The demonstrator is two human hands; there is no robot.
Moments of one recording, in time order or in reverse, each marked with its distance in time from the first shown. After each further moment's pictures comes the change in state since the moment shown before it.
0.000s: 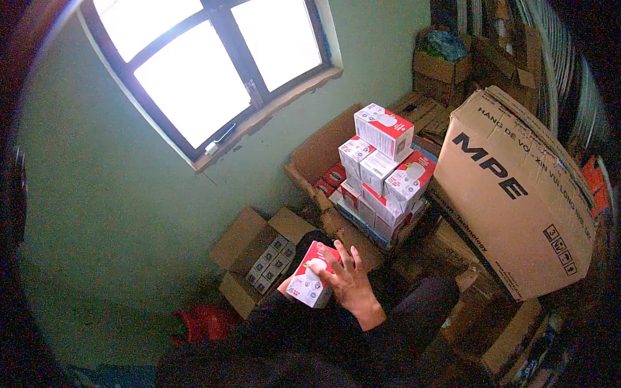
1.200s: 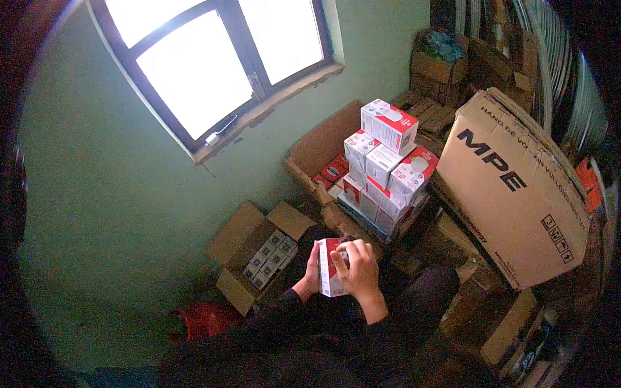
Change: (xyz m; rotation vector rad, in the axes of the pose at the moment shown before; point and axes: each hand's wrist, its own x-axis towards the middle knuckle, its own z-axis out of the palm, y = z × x) left_hand 0.016 -0.015 0.038 -0.019 0.022 0.159; right_hand 0.015 -0.014 0.000 0.384 0.281 0.450
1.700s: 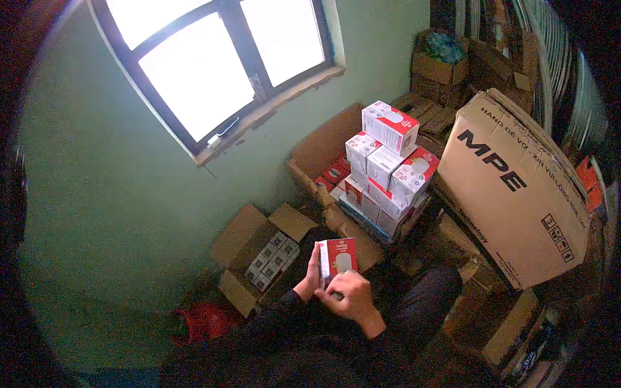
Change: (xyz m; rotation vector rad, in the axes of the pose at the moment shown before) left_hand -0.003 0.000 -0.008 -0.078 -0.078 -0.108; right_hand -0.032 -0.008 -0.006 0.193 -0.181 -0.193
